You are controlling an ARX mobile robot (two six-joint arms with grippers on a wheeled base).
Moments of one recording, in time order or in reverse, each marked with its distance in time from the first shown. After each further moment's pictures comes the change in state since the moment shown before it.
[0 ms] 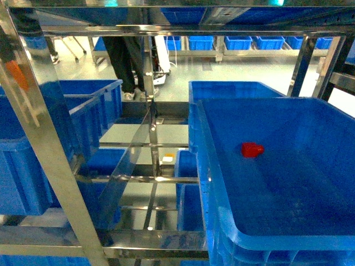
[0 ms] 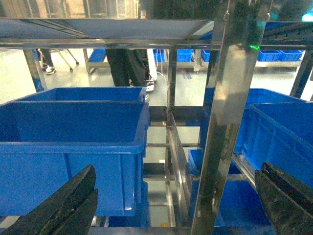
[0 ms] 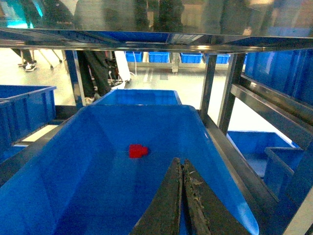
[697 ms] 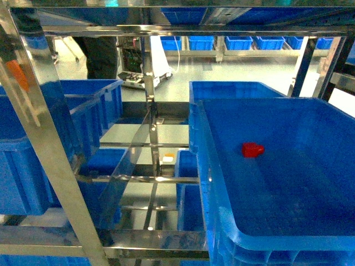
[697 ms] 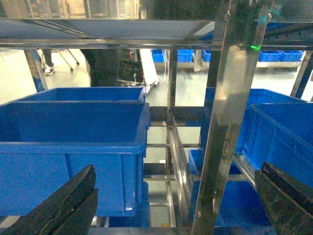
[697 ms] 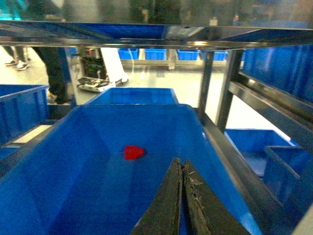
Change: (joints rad) left arm 0.000 0.000 0.000 0.000 0.000 0.000; right arm 0.014 0.394 0.001 0.378 0.013 0.000
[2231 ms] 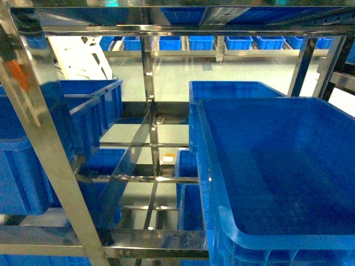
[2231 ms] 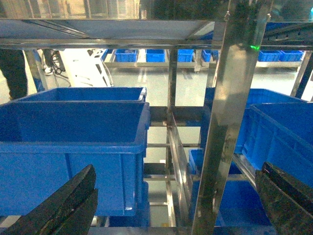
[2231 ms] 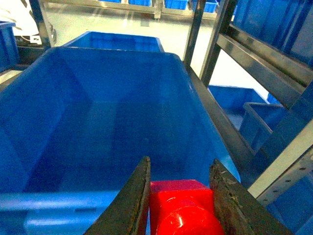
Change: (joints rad) left arm 0.000 0.000 0.000 0.001 0.000 0.000; right arm 0.073 -0.272 0.077 -0.573 0.168 -0.057
